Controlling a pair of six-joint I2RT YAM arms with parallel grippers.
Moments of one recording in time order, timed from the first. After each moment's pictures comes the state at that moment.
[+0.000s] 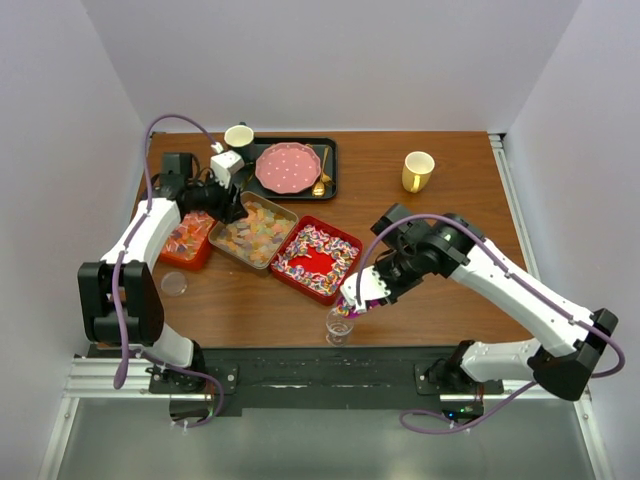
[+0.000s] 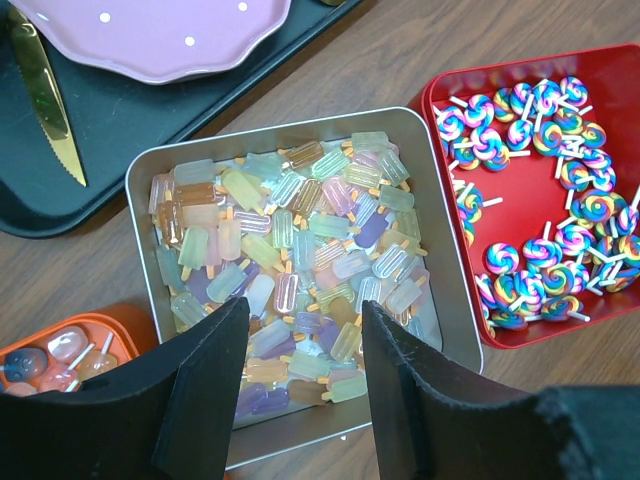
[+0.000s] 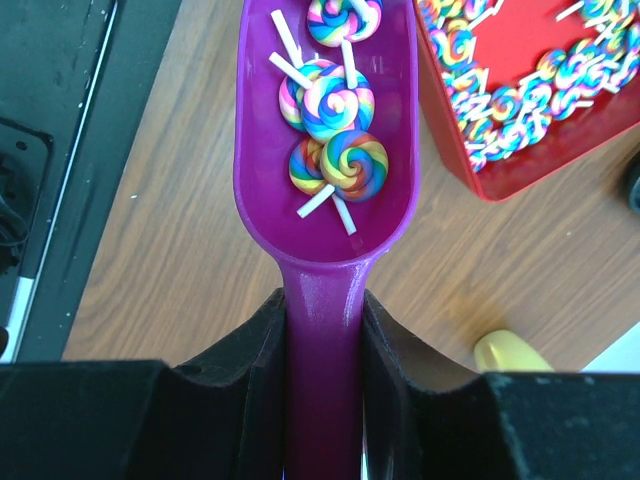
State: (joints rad) left arm 0.01 1.54 1.16 -0.48 0.66 0.42; right arm 0.84 1.24 1.34 -1.37 -0.14 -1.26
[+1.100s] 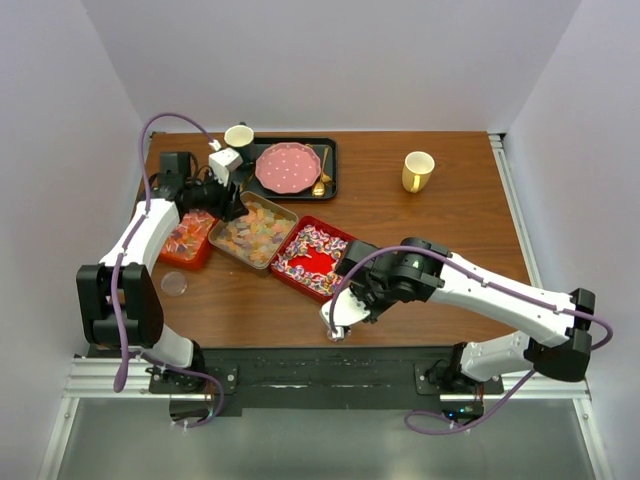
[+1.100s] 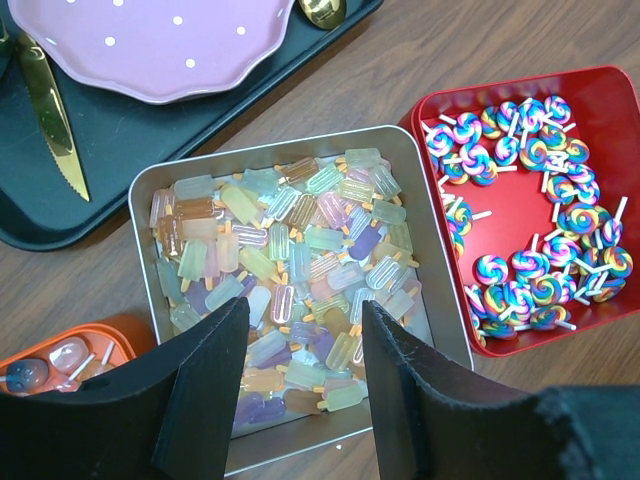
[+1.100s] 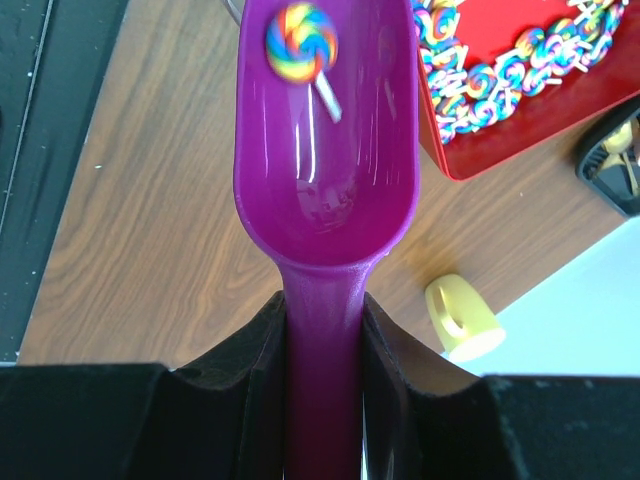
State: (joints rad) left arm 0.02 1.53 1.16 -0.46 0.68 0.39; right arm 1.17 1.32 1.38 -1.37 0.19 -1.05
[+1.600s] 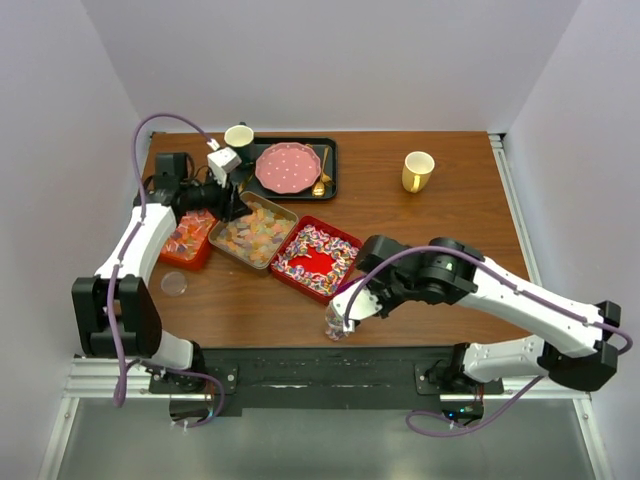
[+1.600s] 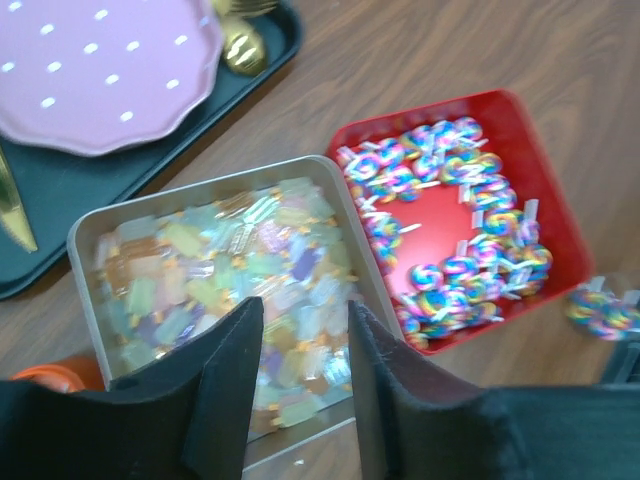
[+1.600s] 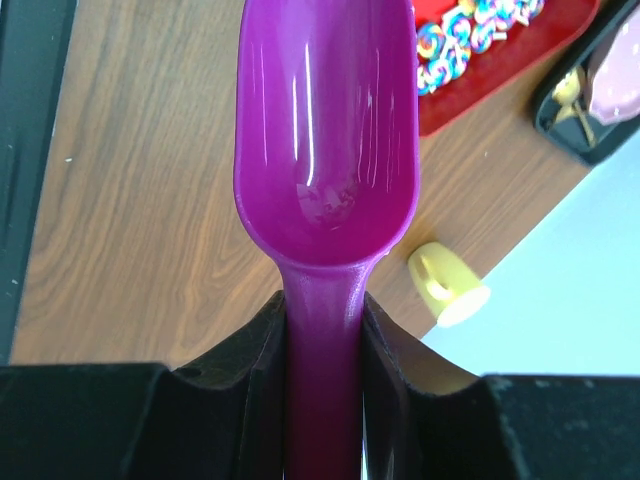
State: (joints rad) left arm 0.02 1.47 1.15 -0.46 0.82 0.39; right arm 1.15 1.22 1.39 -1.37 0.24 -1.03
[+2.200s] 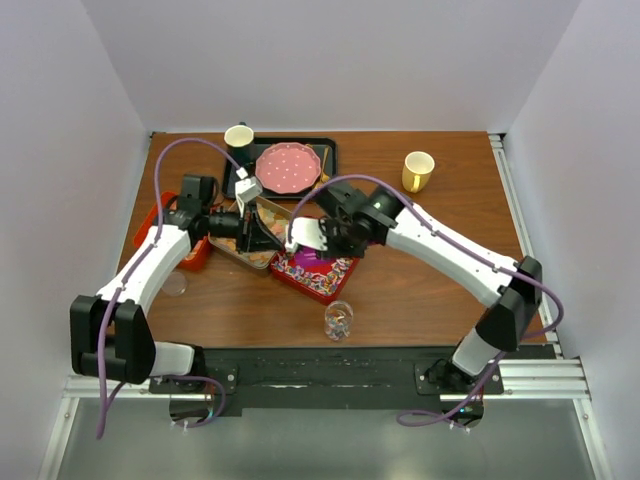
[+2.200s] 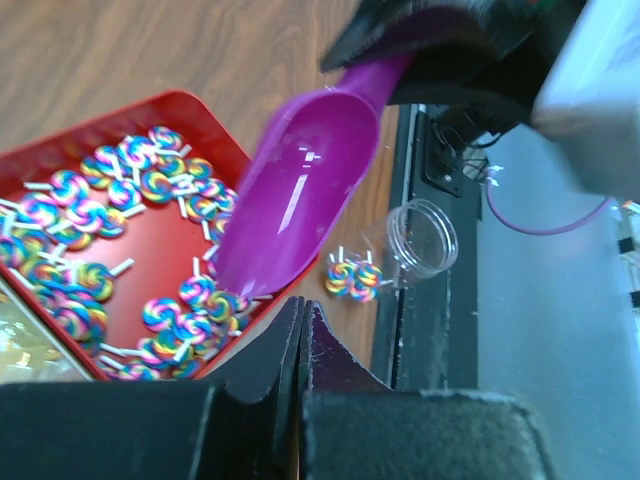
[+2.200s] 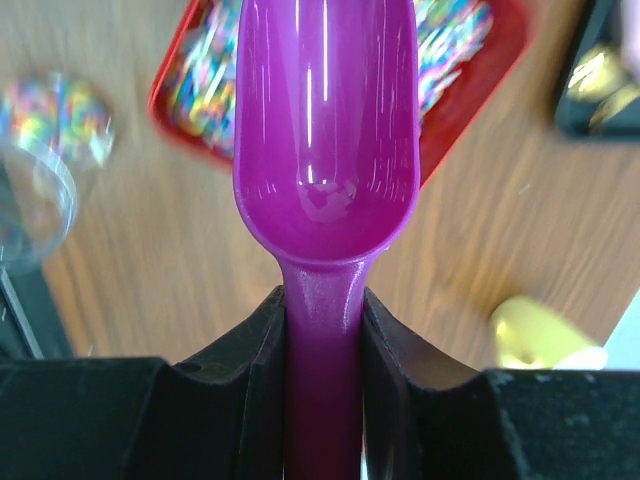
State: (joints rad) left arm -0.15 1.34 0.98 -0.51 1.22 0.31; right arm 0.90 1.63 1.63 -1.15 0.03 -0.79
